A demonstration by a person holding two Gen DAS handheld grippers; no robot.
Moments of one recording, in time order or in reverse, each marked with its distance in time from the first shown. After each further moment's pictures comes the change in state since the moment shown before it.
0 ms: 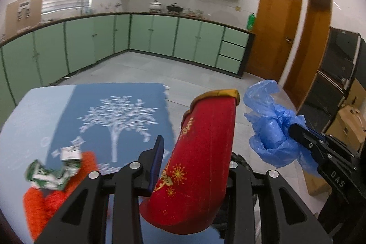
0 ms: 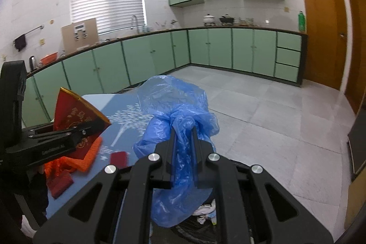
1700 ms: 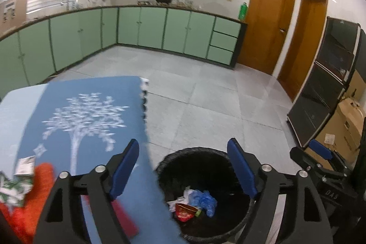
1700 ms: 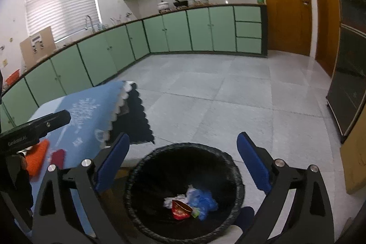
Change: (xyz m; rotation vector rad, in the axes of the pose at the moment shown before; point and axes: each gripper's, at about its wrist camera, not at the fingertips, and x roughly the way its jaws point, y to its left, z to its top) left arm 0.059 -0.024 0.001 0.021 0.035 -0.023; right arm 0.047 -0.071 -0.044 0.161 0.056 -0.156
